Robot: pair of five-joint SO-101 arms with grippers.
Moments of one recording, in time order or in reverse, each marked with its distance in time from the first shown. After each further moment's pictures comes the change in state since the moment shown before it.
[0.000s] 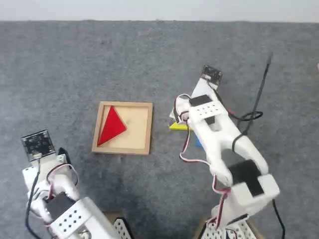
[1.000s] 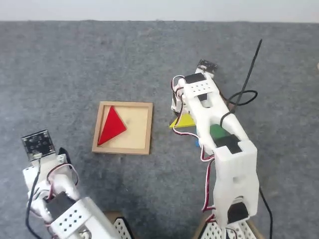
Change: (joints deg) left arm 0.0 0.0 0.0 0.1 0.0; right arm 2.4 23.7 -33.3 21.1 4.5
